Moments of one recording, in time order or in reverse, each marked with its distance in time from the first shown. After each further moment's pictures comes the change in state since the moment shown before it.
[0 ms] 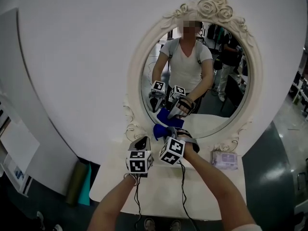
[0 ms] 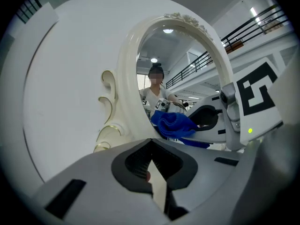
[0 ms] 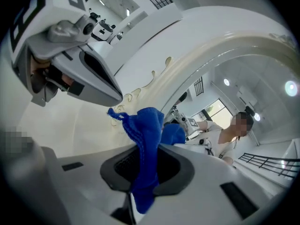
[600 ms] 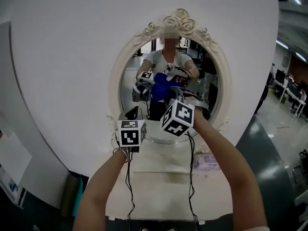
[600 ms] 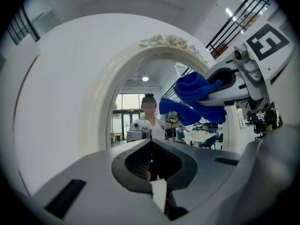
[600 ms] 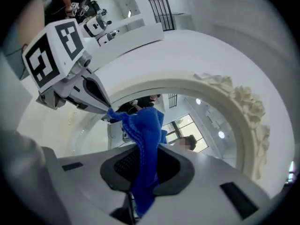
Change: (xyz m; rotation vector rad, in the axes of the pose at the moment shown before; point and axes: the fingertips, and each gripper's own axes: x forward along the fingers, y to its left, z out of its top) left arm 0.002 -0.056 0.201 0.161 -0.225 -0.005; right arm -0.170 -0.223 0.040 -0.088 -0.065 -0.379
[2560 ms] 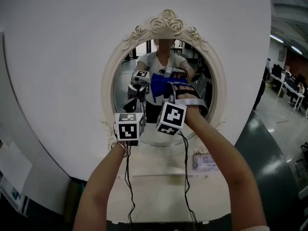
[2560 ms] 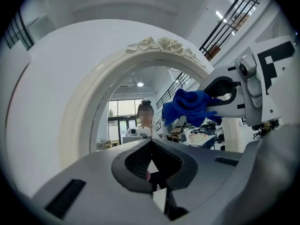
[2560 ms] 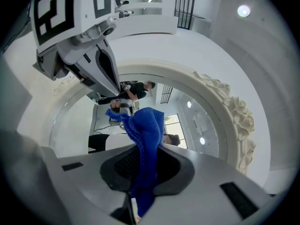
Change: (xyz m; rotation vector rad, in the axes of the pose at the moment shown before) left arm 0.026 -0.019 0.052 0.062 -0.072 -0.038; right arm 0.007 -0.040 -0.023 -0.220 0.129 -0.209
